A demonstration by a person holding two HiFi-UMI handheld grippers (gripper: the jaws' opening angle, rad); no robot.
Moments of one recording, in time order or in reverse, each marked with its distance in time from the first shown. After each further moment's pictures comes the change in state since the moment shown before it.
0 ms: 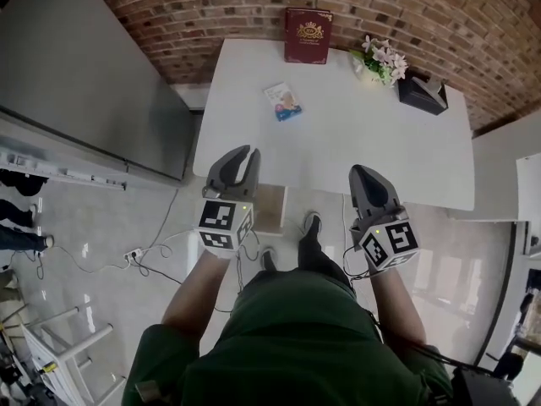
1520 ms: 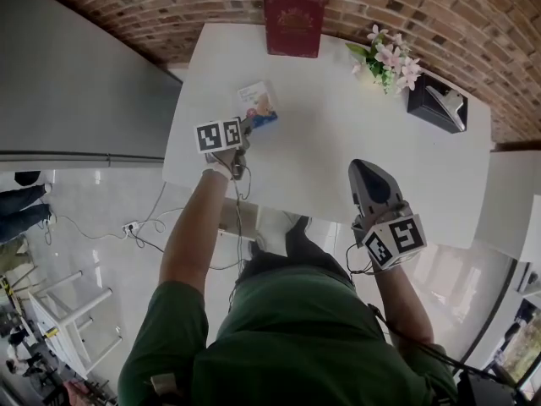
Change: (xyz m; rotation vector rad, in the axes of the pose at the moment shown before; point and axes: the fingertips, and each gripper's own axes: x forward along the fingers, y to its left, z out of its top) left arm 0.254 0.079 -0.206 -0.516 0.616 0.194; right arm 0.079 -0.169 -0.029 0.111 0.117 0.171
